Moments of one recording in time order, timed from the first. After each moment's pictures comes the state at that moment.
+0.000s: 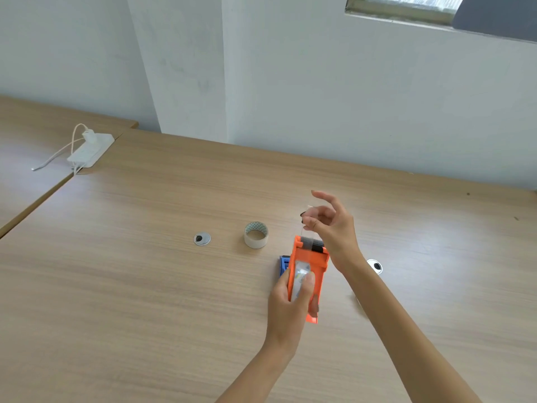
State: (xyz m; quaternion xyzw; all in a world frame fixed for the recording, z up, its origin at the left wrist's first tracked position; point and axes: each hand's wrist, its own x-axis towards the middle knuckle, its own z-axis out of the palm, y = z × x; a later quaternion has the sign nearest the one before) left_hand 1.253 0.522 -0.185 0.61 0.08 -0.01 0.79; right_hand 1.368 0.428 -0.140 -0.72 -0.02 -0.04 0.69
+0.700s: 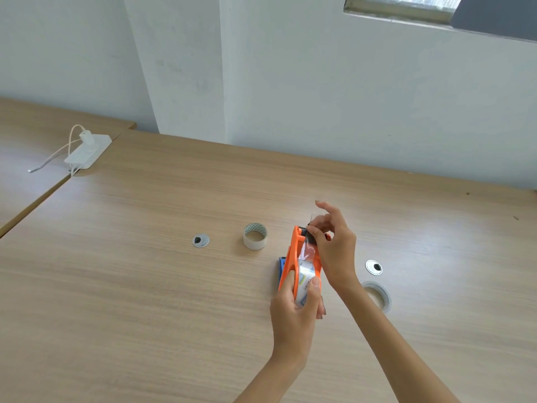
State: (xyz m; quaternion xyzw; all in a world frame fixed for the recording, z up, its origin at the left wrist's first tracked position) left_hand 1.248 0.509 -0.180 0.65 0.08 0.07 0.75; right_hand 1.354 0.432 -0.157 -0.80 -0.02 -0.18 0.57
